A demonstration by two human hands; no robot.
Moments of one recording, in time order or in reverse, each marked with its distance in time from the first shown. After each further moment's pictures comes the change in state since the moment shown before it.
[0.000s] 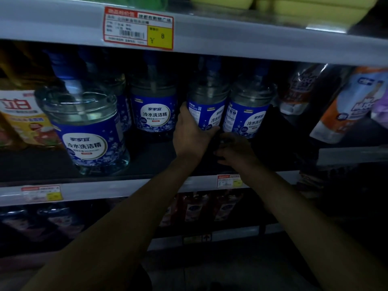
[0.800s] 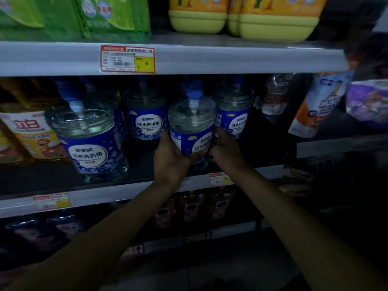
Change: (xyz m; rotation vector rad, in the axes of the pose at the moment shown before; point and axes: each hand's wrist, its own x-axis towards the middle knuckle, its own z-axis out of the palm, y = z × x) left_hand -0.060 0.017 -0.062 -0.129 -0.131 -0.038; right_hand -0.042 -0.016 0.002 0.072 0.060 -0.209
